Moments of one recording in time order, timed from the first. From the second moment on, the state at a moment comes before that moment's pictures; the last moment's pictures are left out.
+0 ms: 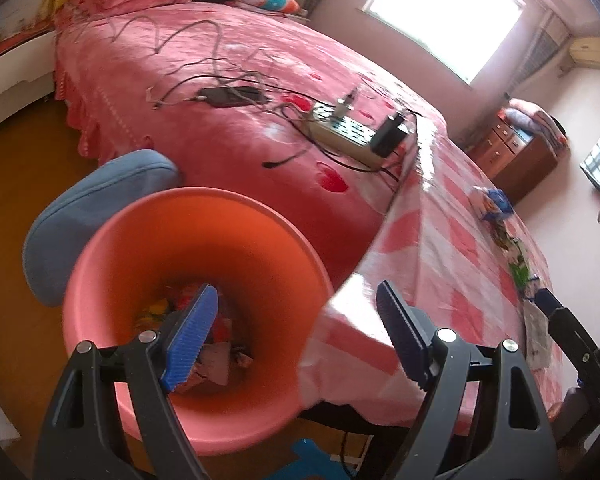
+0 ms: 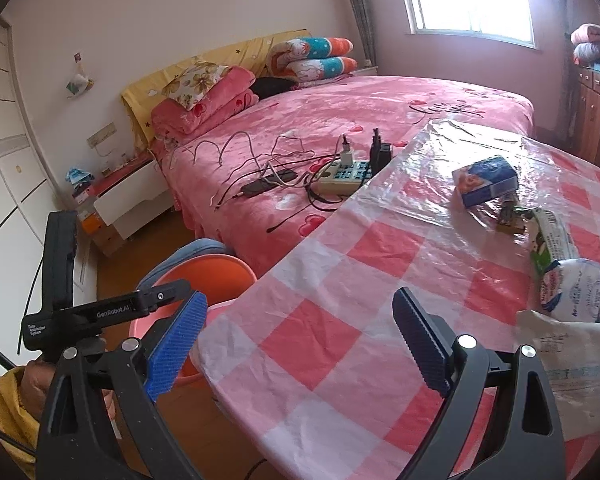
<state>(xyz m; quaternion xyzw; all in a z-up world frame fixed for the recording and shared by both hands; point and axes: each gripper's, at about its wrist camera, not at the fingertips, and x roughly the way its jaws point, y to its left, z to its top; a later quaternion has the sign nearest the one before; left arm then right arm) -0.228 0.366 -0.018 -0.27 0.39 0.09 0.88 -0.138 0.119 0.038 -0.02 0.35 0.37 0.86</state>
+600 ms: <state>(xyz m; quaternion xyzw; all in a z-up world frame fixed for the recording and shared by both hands) -0.202 0.307 -0.003 -0.23 0.41 0.05 0.88 -0.132 0.070 0.043 0.00 0.34 0.35 0.87</state>
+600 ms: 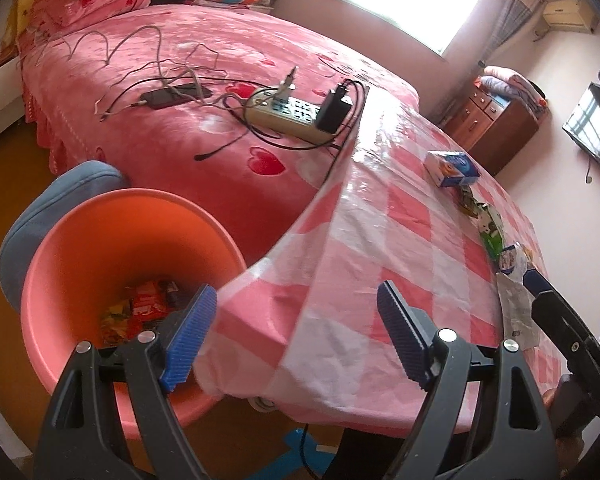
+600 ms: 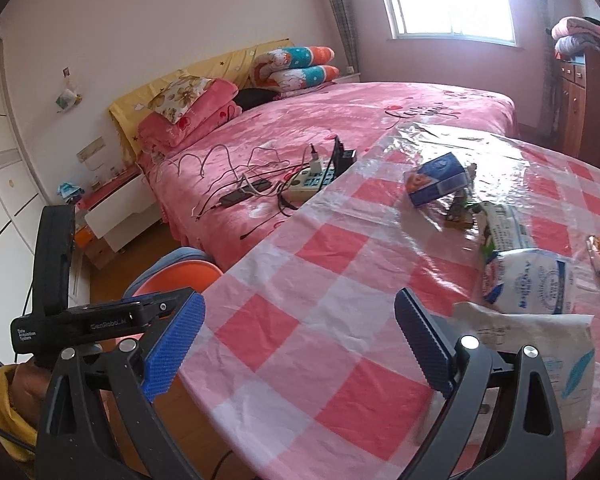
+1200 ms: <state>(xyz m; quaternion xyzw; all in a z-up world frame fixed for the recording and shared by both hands) -0.177 0.248 0.006 -0.18 0.43 0.02 0.88 -0.117 0.018 0.046 0.03 0.32 0.33 0.89</state>
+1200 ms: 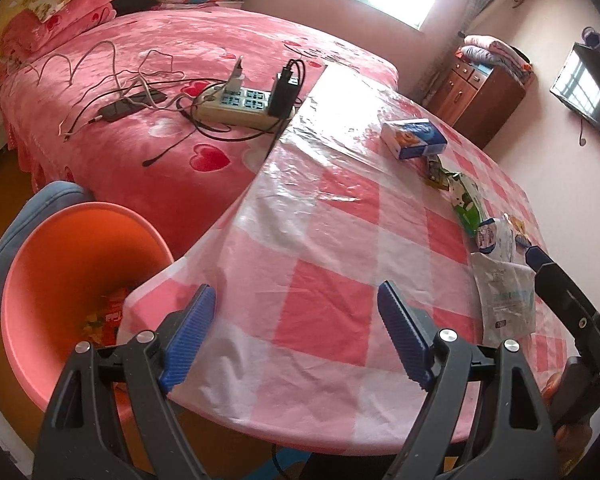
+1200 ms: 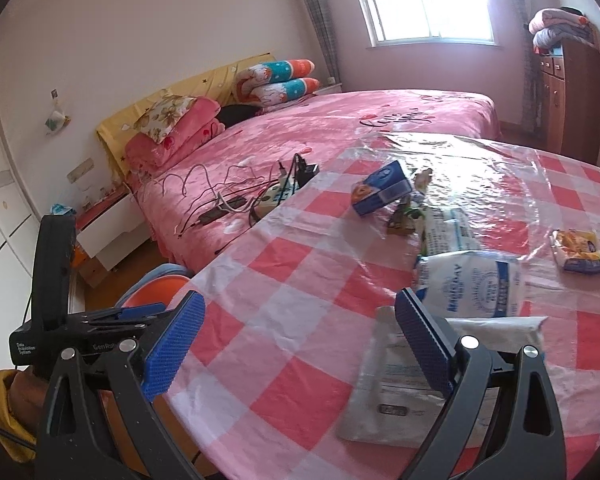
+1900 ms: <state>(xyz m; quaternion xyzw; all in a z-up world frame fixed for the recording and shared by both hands) -0.145 0.212 0.047 -0.12 0.39 0.05 0.91 -0.067 -0.081 0.046 0.11 0.32 0.24 0.91</state>
